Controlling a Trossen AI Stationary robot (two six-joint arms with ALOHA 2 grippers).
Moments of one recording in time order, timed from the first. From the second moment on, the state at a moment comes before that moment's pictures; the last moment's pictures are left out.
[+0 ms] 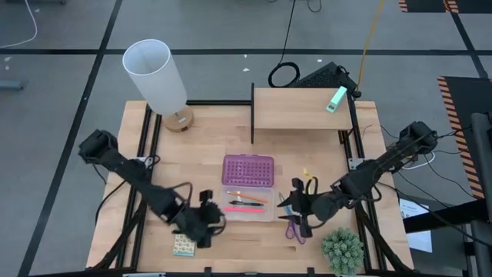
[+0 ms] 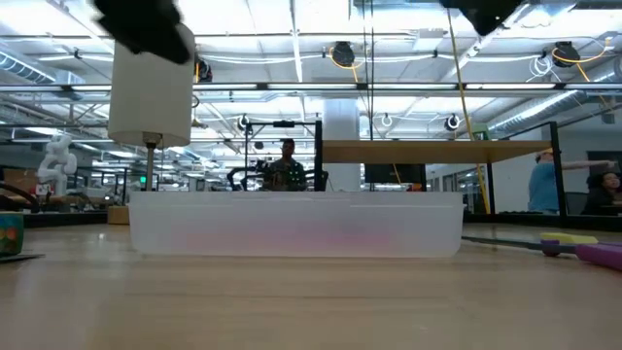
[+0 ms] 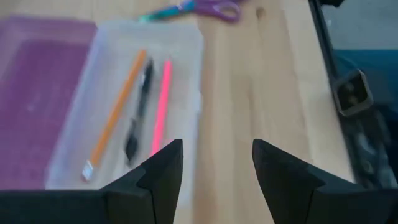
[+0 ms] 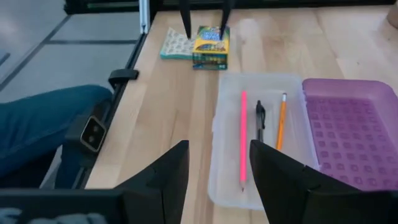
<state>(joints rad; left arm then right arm) -0.65 1.57 1.08 -0.40 -0.38 -0.55 0.60 1.33 0.88 -0.16 0.37 0.37</state>
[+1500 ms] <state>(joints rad) -0.94 1.57 1.08 -0.49 -0.81 -0.89 0.74 1.56 0.99 -0.60 0.20 1.30</state>
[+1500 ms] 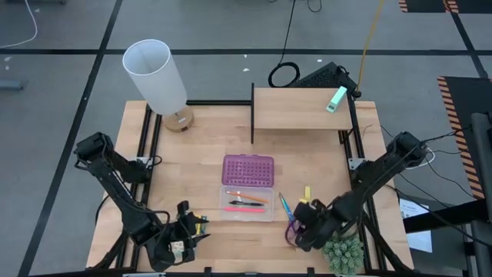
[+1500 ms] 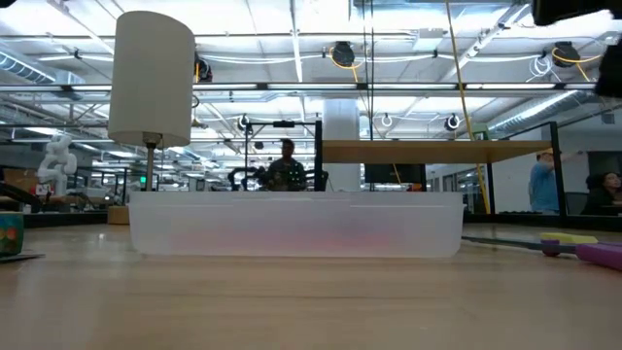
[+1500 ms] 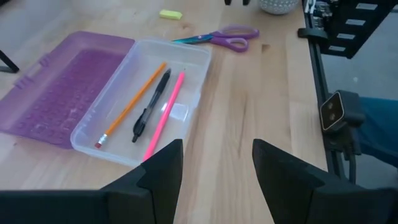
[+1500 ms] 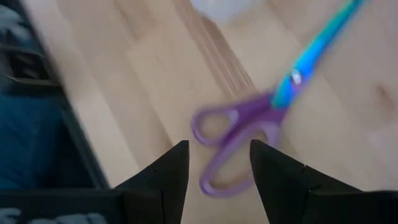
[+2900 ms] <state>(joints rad) -0.92 1.62 1.08 -0.45 -0.80 -0.87 0.70 1.85 1.09 -0.85 0.08 1.47</state>
